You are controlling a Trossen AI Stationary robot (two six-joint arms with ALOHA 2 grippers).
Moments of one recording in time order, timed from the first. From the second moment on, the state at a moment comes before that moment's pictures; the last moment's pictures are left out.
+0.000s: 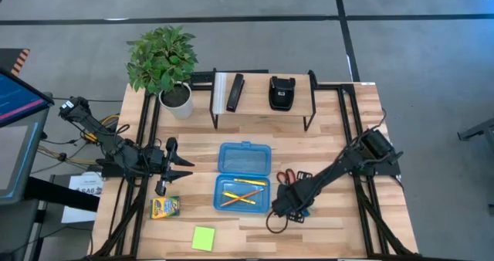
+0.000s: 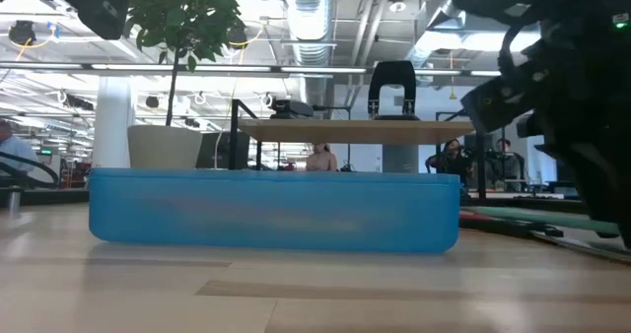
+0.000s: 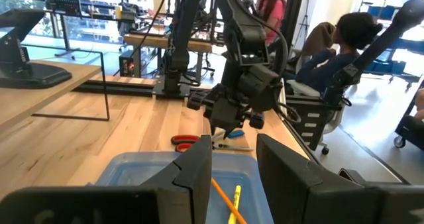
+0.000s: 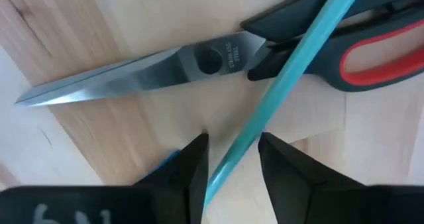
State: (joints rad) left arm -0.66 0.53 0.30 0.18 -0.56 -0.17; right arm 0.50 1.95 1.23 -0.97 0.02 0.76
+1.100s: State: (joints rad) left arm -0.66 0.53 0.30 0.17 -0.56 -0.17; right arm 0.47 1.95 1.34 -1.13 0.06 0.76
